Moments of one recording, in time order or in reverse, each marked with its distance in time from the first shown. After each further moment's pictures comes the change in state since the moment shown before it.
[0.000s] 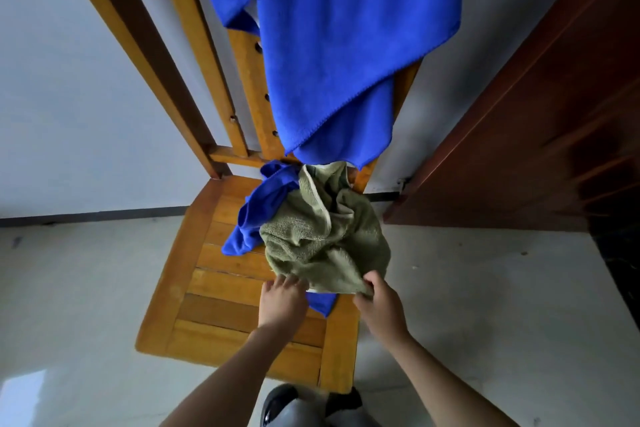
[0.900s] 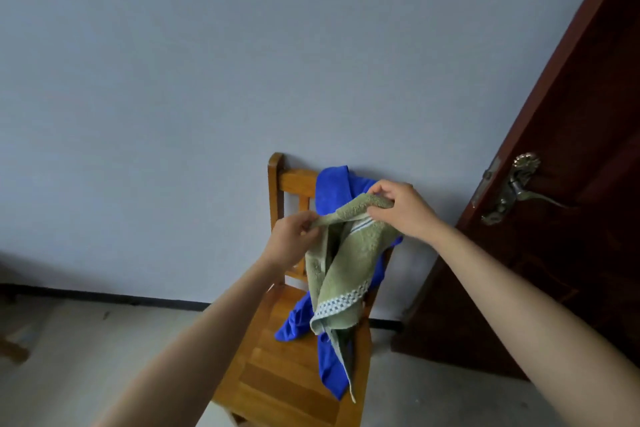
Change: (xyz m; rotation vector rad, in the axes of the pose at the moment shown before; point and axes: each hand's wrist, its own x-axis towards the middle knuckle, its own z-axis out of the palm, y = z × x) left_hand -0.181 0.016 -0.421 -0.749 0.638 0.149; right_hand -0.145 -0.370 -0.320 -0.006 0.045 -0.678
